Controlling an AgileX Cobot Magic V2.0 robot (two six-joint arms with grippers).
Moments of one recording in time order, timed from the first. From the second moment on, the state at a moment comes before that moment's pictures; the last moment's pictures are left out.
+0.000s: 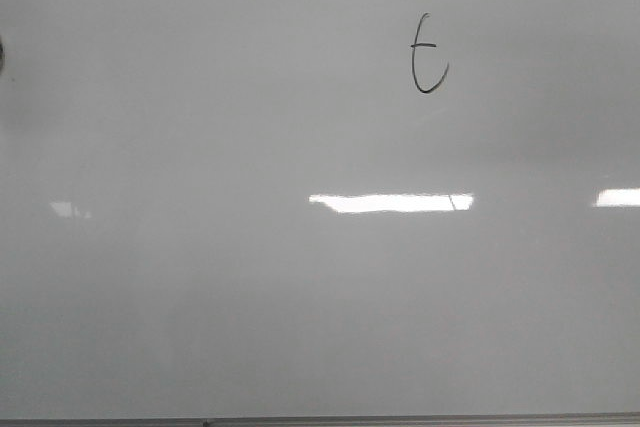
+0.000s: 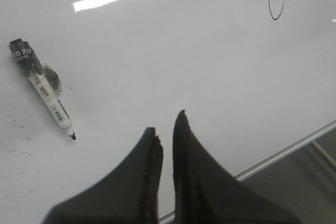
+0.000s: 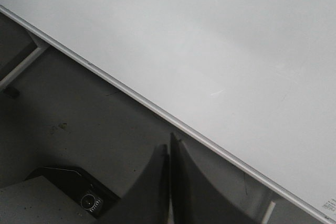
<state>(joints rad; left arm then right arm) -0.49 0.64 -0.82 0.07 0.75 -0.03 0.54 0.57 -0.96 0.00 1.17 -0.02</state>
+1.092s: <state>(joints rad) -0.23 0.33 -0.50 0.09 0.44 -0.02 0.54 0.57 -0.96 0.00 1.16 -0.02</state>
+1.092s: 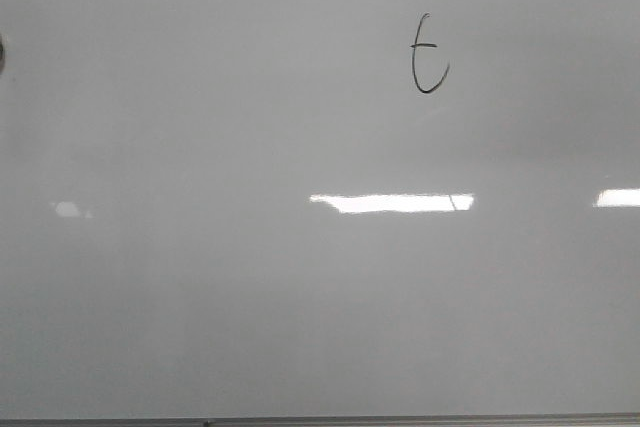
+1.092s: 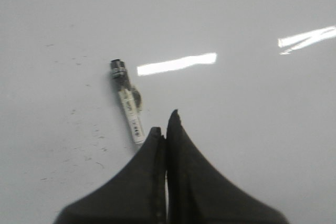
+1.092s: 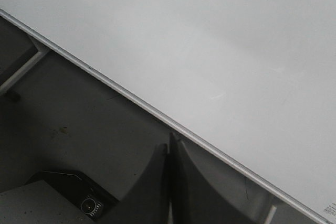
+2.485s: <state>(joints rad) 0.00 0.00 0.01 -0.01 0.01 -0.02 0.09 0.09 -0.16 -0.02 0.08 -0.02</state>
